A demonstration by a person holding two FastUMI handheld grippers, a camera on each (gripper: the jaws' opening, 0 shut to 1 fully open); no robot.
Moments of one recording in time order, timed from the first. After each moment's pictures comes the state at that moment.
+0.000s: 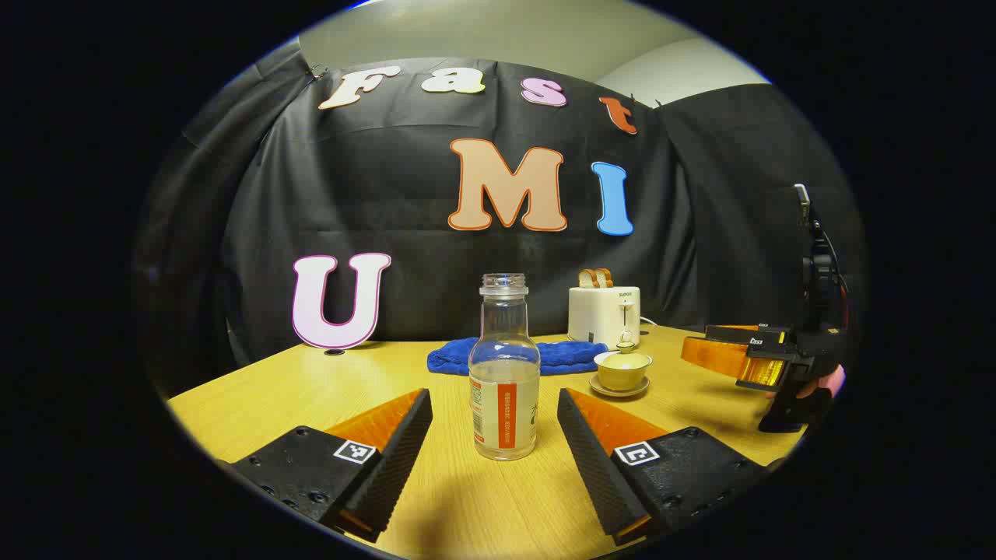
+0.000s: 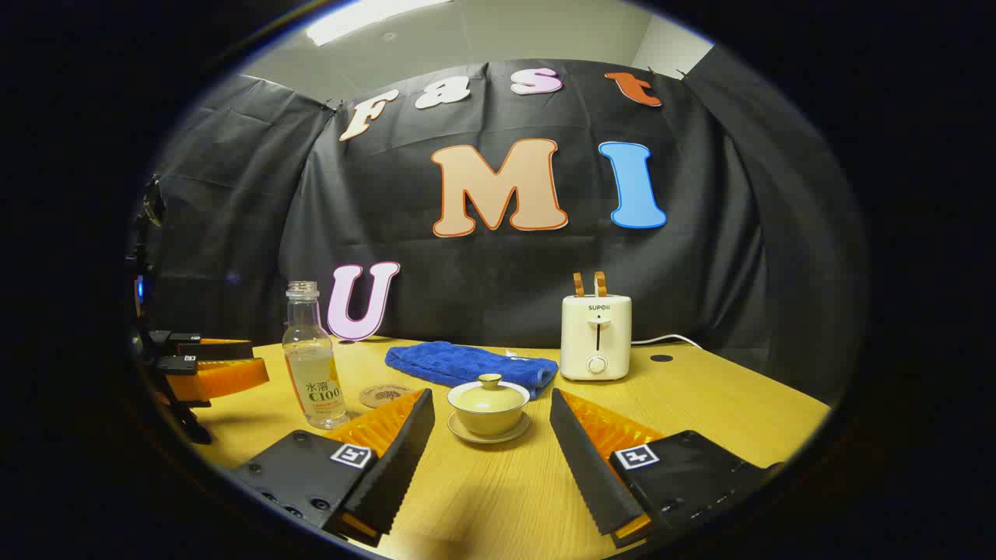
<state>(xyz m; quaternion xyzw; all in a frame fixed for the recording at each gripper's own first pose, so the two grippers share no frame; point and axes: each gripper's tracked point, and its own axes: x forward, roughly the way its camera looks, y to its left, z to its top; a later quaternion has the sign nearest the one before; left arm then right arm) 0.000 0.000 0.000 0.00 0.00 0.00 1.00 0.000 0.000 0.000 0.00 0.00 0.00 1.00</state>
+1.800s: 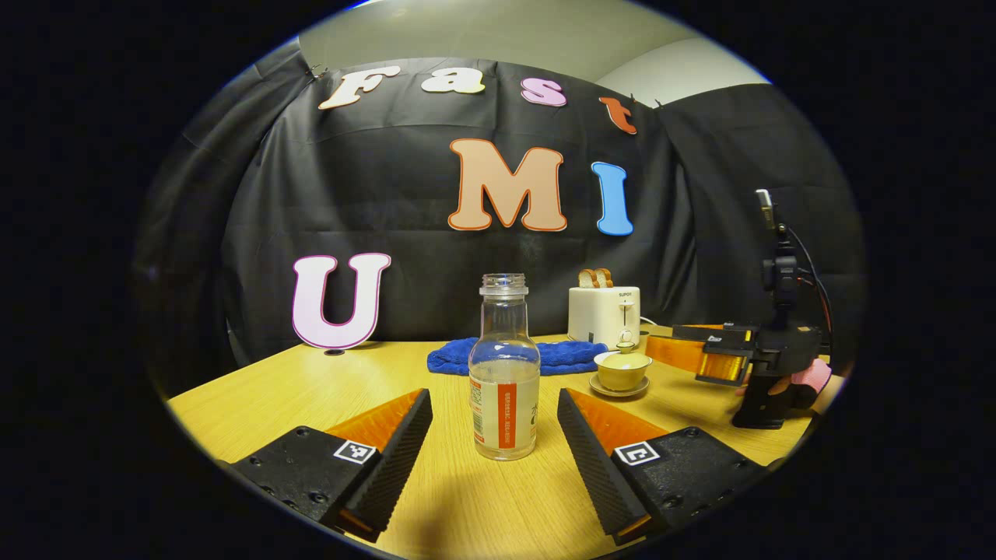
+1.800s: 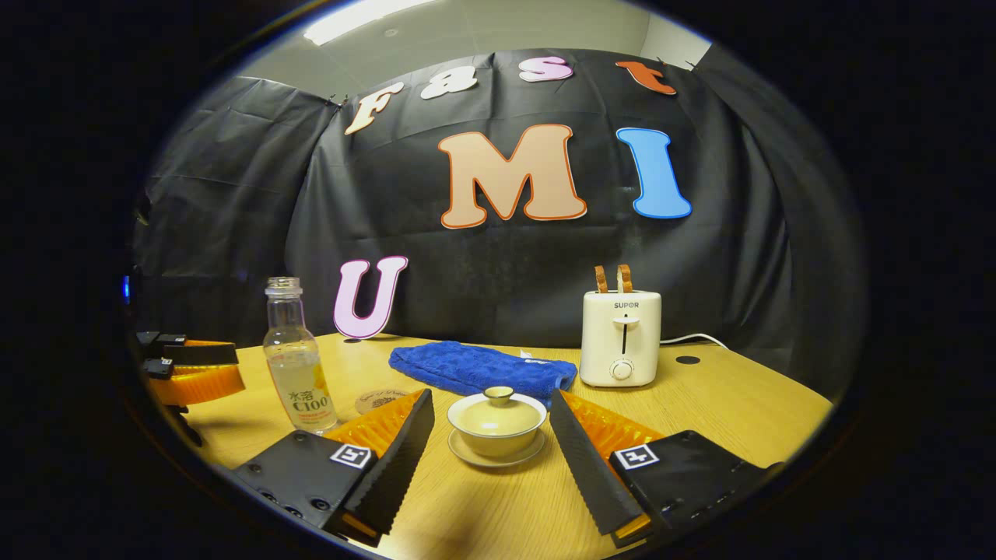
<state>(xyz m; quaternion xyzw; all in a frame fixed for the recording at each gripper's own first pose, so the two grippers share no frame) 0.001 -0.001 -0.001 0.00 0.00 0.00 1.00 0.060 0.008 -0.007 0.00 0.01 0.03 1.00</state>
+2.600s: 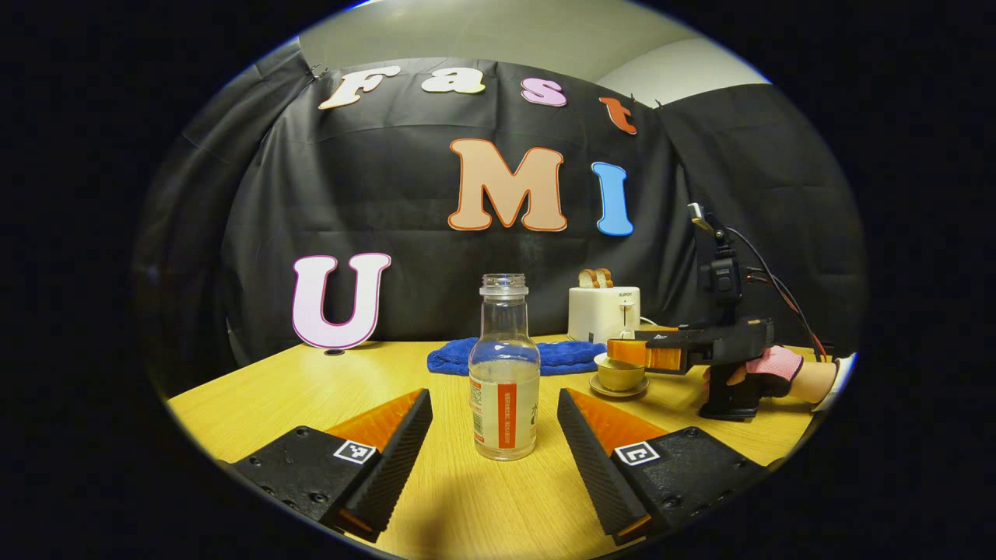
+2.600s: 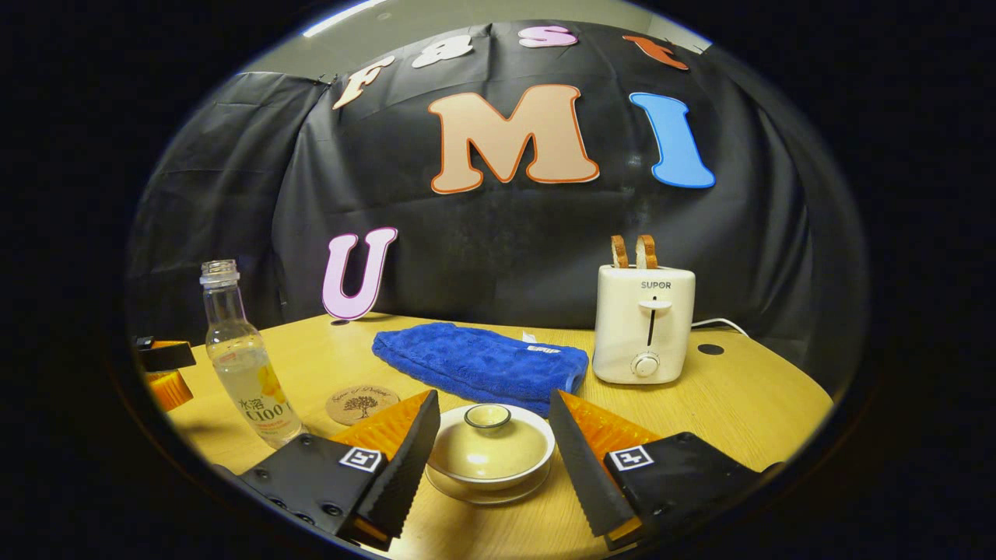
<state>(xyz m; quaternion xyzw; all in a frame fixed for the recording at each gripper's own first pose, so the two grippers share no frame) 0.002 -0.001 -0.002 0.00 0.00 0.00 1.00 0.122 0.008 -0.027 0.00 0.08 0.04 1.00</state>
